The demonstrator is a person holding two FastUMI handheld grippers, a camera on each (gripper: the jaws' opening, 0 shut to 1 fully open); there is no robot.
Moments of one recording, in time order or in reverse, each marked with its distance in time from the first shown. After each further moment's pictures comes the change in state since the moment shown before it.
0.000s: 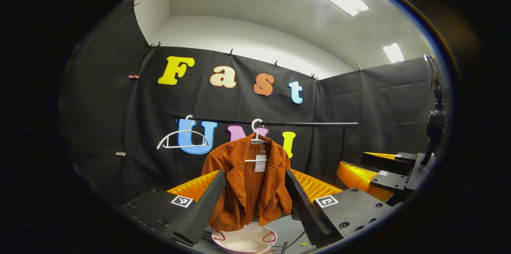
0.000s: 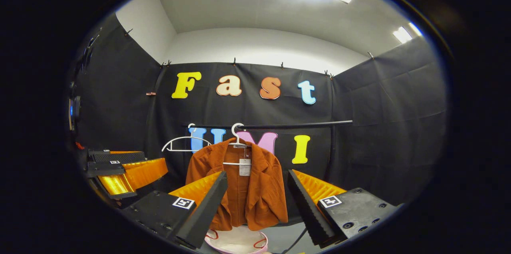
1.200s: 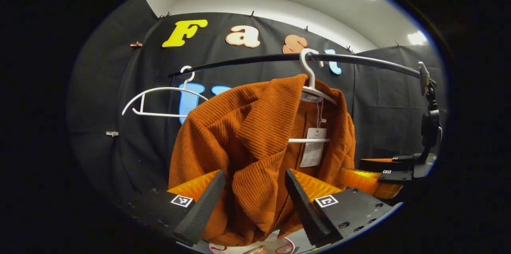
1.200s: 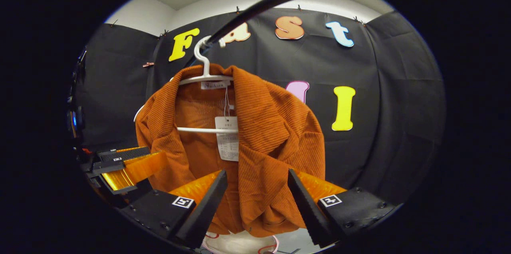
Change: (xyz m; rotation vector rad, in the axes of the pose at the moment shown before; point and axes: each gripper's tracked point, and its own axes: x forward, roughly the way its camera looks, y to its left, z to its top) left arm 0.287 0.085 -0.165 -0.044 0.149 0.173; right arm 0.293 0.005 -0.219 0.107 0.315 0.277
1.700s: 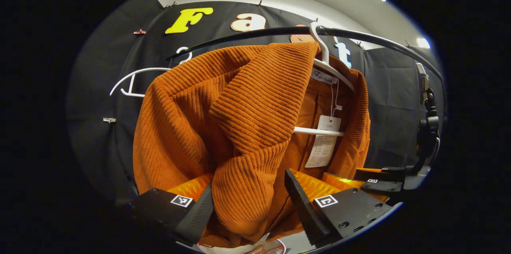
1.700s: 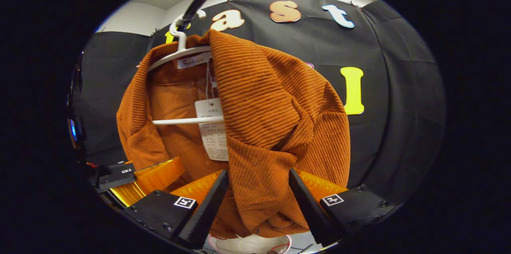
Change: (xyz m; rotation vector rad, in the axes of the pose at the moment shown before) left arm 0.050 -0.013 -0.016 -0.044 0.027 0.078; right arm 0.059 -0.016 -0.021 0.076 0.050 -0.032
